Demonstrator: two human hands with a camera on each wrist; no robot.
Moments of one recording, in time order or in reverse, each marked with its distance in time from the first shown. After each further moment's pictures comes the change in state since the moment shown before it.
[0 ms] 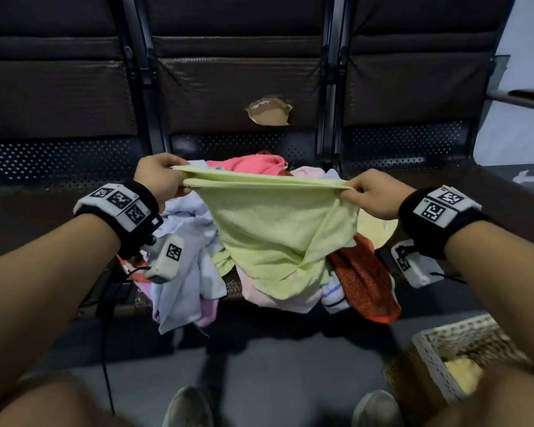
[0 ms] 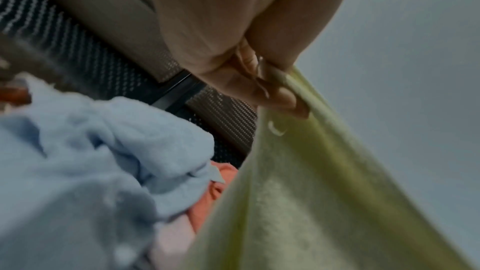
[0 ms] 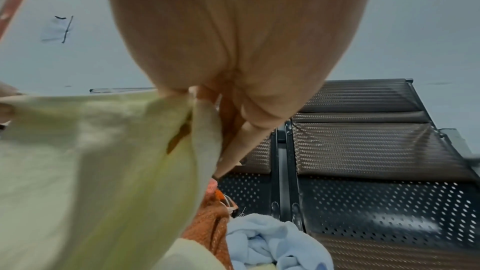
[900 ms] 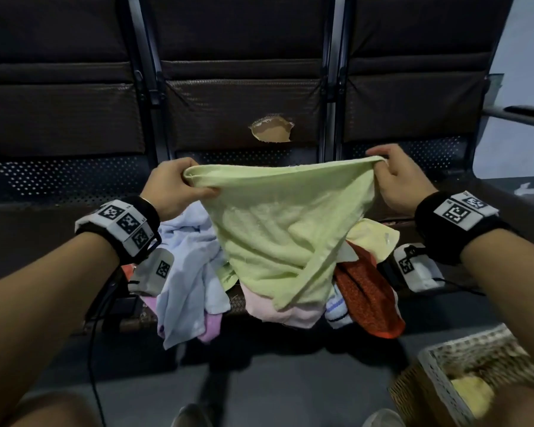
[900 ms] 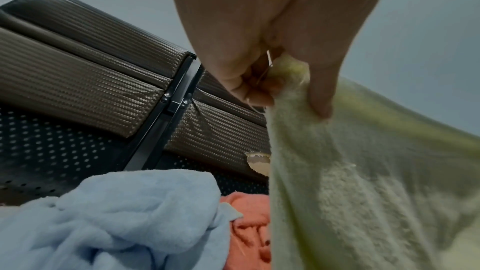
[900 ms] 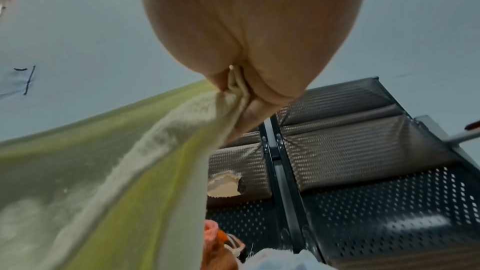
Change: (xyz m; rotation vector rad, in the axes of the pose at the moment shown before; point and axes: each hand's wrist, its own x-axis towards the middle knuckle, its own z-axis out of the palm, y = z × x) left_hand 0.001 0.016 -0.013 0.466 -0.164 0.462; right_hand 0.002 0.011 -0.029 0.351 0.440 0.064
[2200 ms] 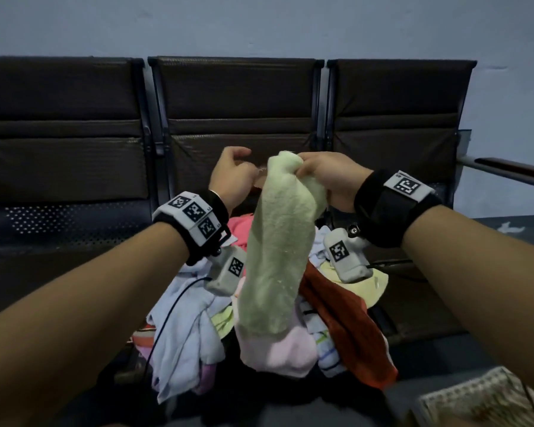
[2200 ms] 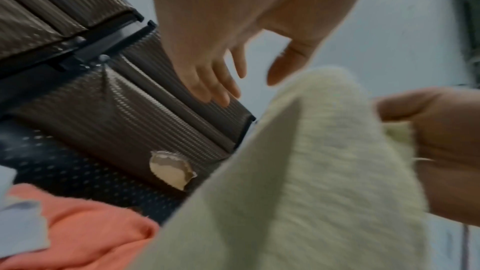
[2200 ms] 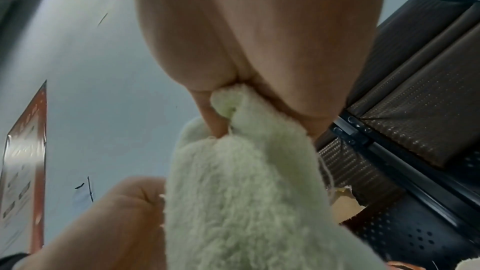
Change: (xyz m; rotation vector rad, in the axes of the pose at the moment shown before) left_hand 0.049 0.160 0.012 -0.660 0.100 -0.199; right_hand 0.045 -0.161 -0.009 0.656 -0.387 0.194
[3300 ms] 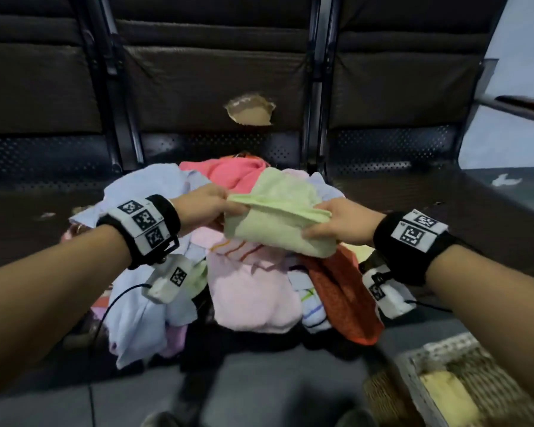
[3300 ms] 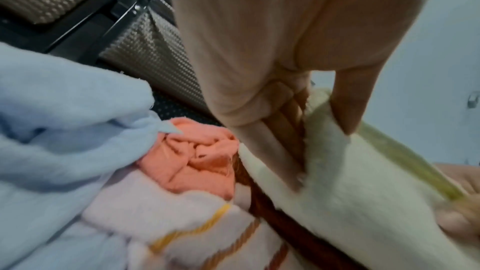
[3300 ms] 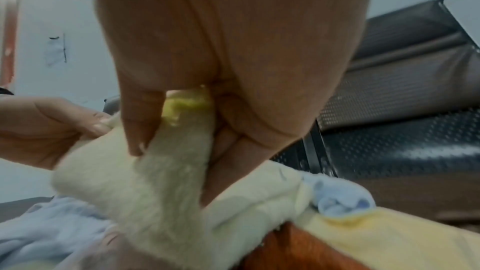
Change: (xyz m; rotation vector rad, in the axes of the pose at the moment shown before) left_hand -0.007 -0.157 -0.009 0.237 -0.616 -0.377; right_hand -0.009 0.184 -0.048 -0.740 -0.178 0.121
